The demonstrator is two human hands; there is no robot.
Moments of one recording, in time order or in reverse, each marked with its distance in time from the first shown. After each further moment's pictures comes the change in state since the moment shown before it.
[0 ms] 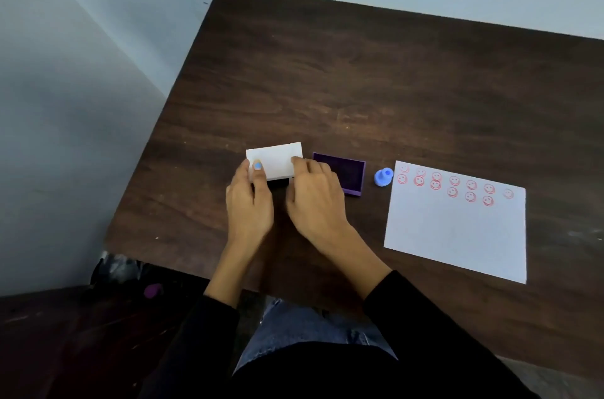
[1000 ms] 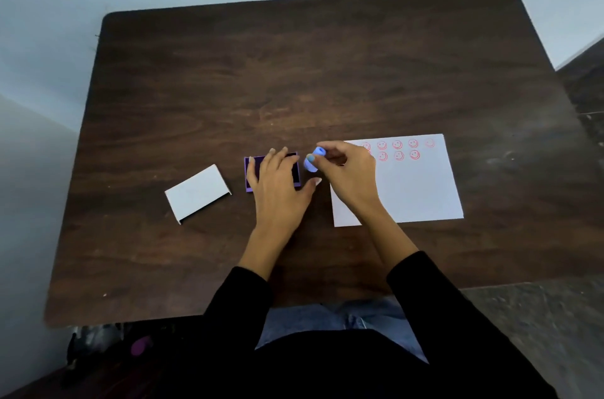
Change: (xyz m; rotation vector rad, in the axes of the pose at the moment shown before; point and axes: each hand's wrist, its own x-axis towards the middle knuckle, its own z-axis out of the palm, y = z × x) left_hand -0.018 0.024 0.102 0.489 -0.306 0.593; right_hand -0.024 0.115 -0.047 0.635 0.382 0.441
